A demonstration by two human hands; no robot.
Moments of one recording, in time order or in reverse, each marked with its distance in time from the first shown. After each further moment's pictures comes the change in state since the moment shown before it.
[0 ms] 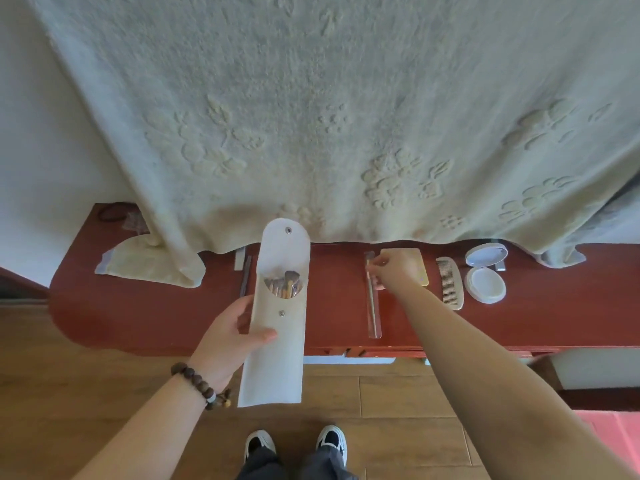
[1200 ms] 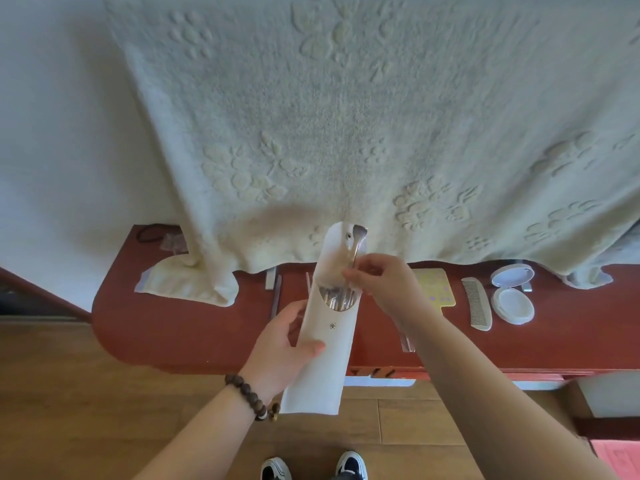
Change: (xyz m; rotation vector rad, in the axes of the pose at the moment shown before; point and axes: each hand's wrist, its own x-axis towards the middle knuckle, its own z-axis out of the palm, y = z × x) left_hand -0.017 0.032 0.004 0.141 -0.058 0.162; right_hand -0.112 -0.098 0.030 0.136 -0.085 -0.327
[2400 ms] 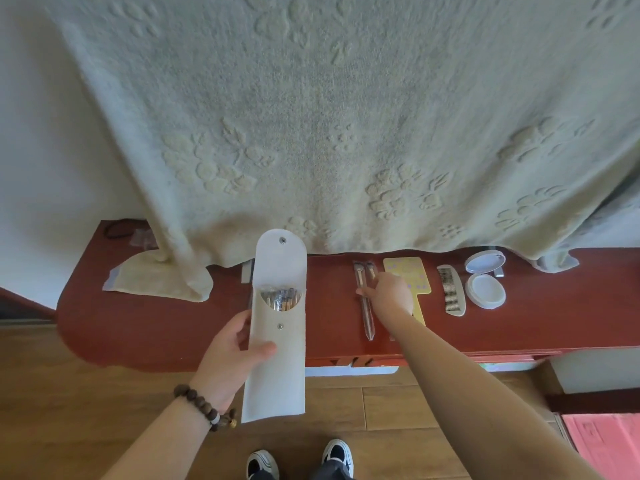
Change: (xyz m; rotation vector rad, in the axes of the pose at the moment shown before) left_hand -0.003 -0.035 -0.013 -0.196 0.085 -0.142; right_hand 0.046 0.112 -0.020 -0.619 0.147 0.348
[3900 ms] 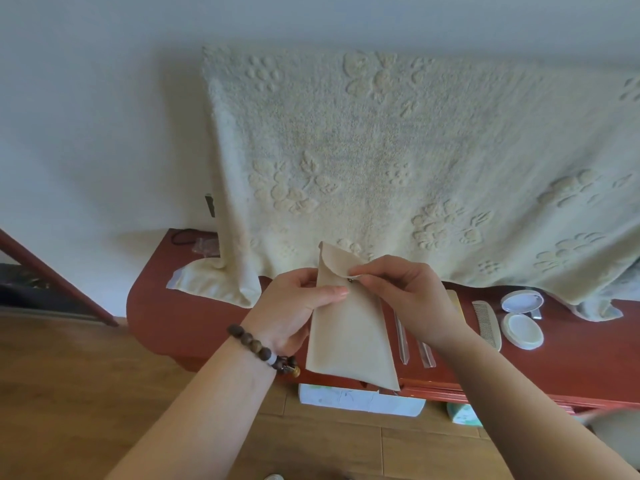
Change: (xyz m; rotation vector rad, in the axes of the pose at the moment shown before) left_hand -0.047 0.121 0.005 -0.309 -0.196 0.046; right_hand -0.146 -0.091 -0.087 0.657 -0.167 -0.783
